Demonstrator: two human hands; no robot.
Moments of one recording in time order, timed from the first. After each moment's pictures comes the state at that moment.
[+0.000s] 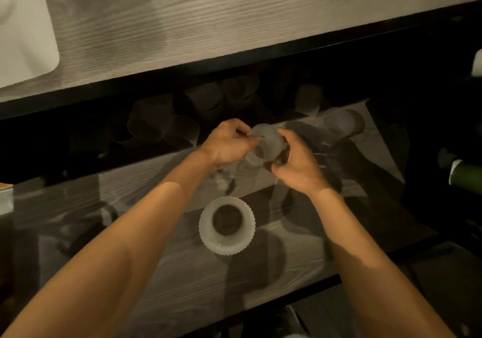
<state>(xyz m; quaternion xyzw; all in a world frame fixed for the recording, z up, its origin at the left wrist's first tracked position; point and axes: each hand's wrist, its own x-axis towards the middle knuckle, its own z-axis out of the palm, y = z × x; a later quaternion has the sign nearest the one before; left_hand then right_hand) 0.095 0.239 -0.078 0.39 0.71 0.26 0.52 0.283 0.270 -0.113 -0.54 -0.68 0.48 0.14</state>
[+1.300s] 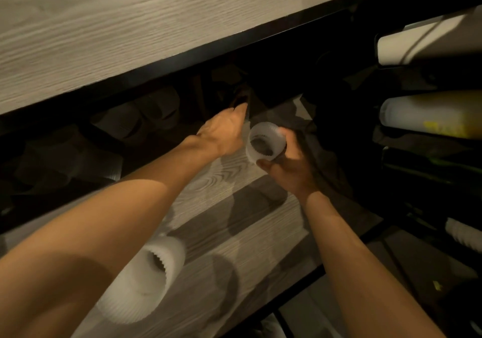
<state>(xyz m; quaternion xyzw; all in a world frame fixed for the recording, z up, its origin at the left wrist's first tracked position) 0.208 0.358 -0.092 0.69 0.66 0.04 0.29 0.396 0.319 -0.140 -0.63 -0.59 0.43 0.24</state>
